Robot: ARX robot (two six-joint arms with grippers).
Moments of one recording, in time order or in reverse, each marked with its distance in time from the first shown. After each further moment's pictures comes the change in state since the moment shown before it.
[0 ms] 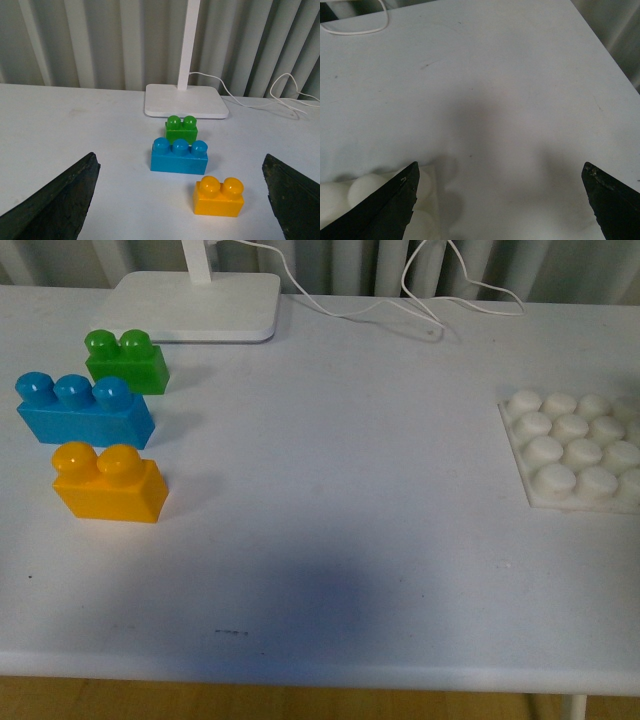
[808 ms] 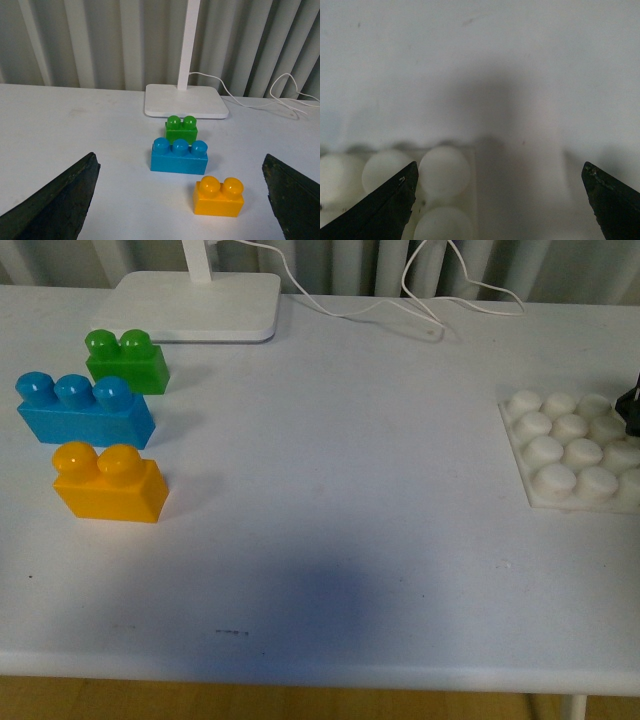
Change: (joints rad) left arm 0.000 0.000 0.000 0.000 0.000 0.000; right arm 0.042 0.166 0.045 0.020 -0.087 -0.049
